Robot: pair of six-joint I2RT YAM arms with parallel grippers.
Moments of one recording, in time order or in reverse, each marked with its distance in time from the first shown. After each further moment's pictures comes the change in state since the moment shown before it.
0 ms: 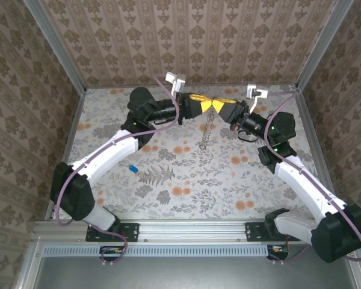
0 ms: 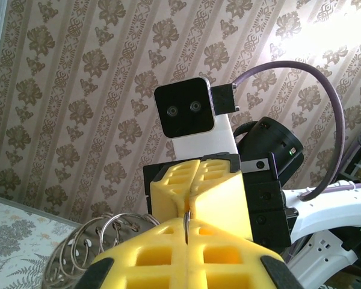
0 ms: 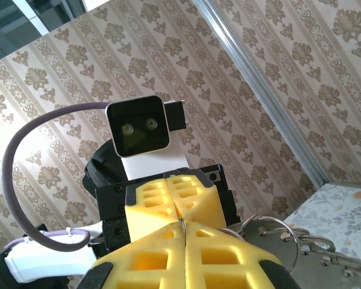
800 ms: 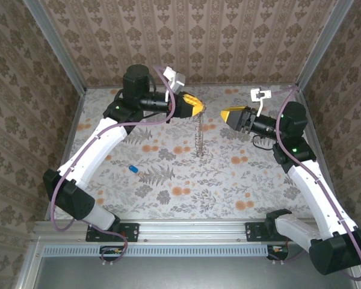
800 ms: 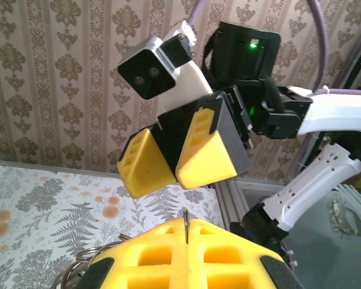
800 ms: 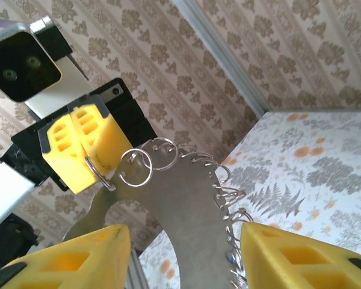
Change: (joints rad) left arm 0.085 0.000 0.321 -0.814 0.227 0.616; right arm -0.139 -0.102 0.128 -0.650 -0.153 -0.236
